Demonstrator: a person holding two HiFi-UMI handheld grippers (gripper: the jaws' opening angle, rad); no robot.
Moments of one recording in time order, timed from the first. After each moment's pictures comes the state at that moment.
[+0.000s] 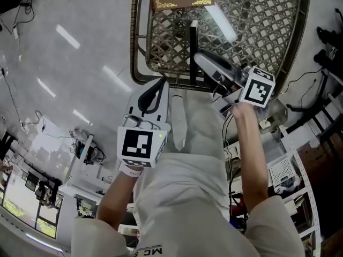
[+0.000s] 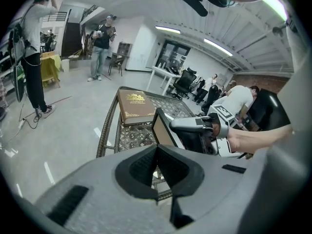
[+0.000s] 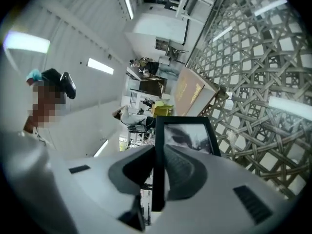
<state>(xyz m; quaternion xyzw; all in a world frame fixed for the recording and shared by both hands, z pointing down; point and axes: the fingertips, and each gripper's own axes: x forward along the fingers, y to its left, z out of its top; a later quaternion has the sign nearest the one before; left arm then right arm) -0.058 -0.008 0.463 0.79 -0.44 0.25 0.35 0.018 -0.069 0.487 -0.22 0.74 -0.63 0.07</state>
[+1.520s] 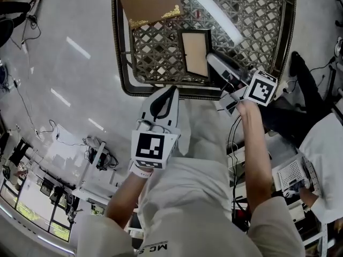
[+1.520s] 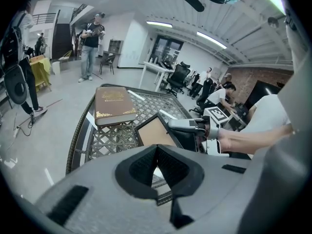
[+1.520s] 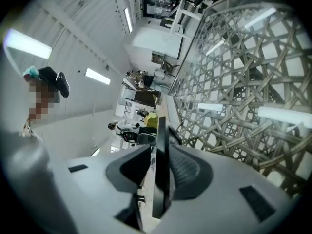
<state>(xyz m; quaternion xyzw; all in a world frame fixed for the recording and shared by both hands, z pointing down) 0.032 -0.011 0.465 0.80 -0.41 0.28 0.34 0.128 -0.083 0.518 -0.29 0.72 -0.62 0.10</state>
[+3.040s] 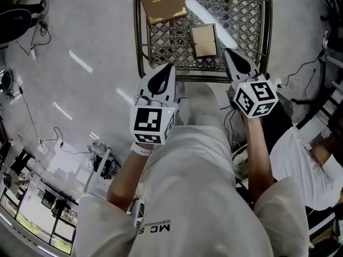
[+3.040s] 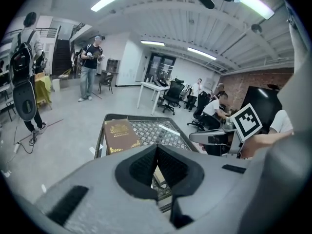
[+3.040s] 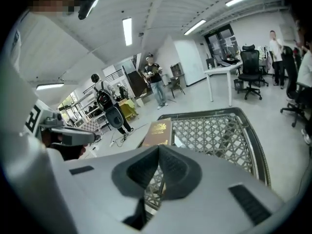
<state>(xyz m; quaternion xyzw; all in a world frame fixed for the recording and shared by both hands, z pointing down) -0.007 -0.039 0.352 0.84 -0.43 0.22 0.27 0.151 -0.058 0.388 -0.50 0.79 -0.33 -0.15</state>
